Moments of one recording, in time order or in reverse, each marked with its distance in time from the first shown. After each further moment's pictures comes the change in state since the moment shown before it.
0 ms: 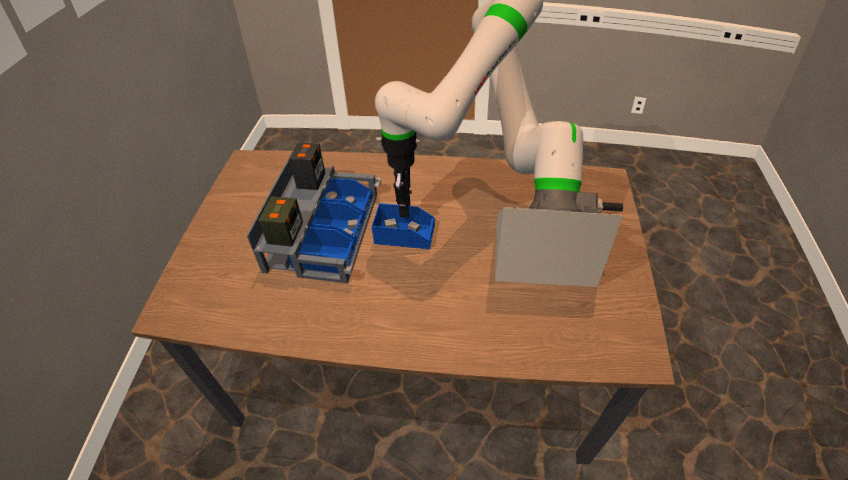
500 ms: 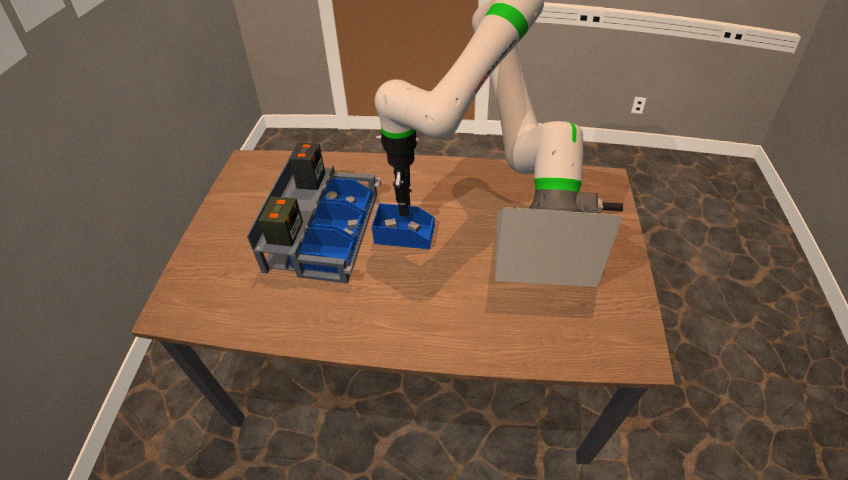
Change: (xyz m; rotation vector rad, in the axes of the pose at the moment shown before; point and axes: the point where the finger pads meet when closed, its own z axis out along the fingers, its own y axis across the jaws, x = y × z) arm 0.000 0.000 -0.005 0.000 0.000 0.000
